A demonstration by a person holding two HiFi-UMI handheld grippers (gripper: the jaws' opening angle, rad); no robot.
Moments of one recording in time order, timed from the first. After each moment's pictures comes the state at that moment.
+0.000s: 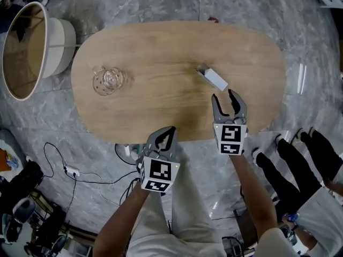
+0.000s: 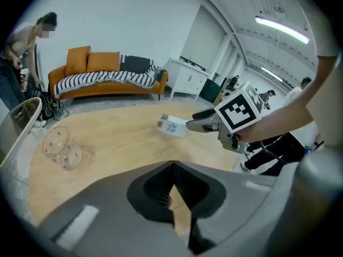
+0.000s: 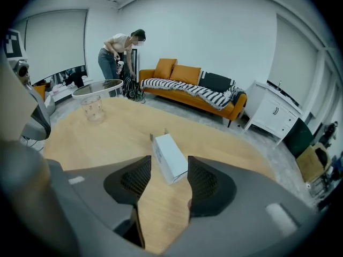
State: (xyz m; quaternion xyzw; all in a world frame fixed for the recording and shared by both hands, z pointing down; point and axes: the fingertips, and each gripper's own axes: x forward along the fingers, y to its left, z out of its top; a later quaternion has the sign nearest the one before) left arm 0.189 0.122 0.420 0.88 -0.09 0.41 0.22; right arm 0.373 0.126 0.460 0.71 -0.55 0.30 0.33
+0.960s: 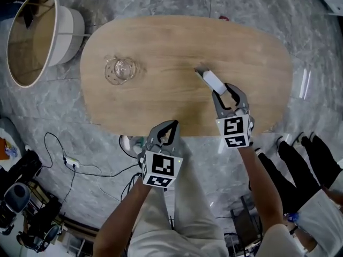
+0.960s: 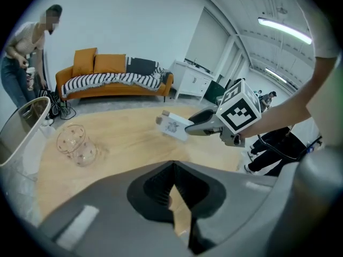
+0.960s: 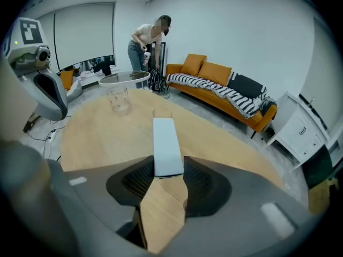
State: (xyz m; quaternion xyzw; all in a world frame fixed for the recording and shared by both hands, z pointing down) left arm 0.170 0.107 0.412 0.88 -0.12 0.41 0.22; right arm 0.336 0.101 0.465 0.60 -0.64 0.28 0.39
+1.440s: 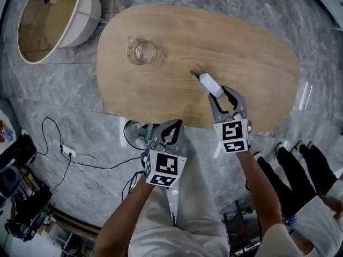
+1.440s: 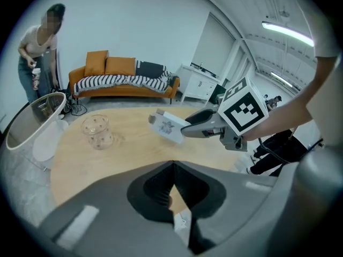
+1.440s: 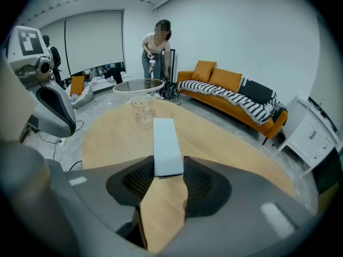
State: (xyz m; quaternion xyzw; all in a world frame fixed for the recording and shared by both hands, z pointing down) left arm 0.108 0.122 0.395 0.88 -0.16 0.40 0.23; right arm 0.243 0.095 0.437 0.58 -0.68 0.26 0.36
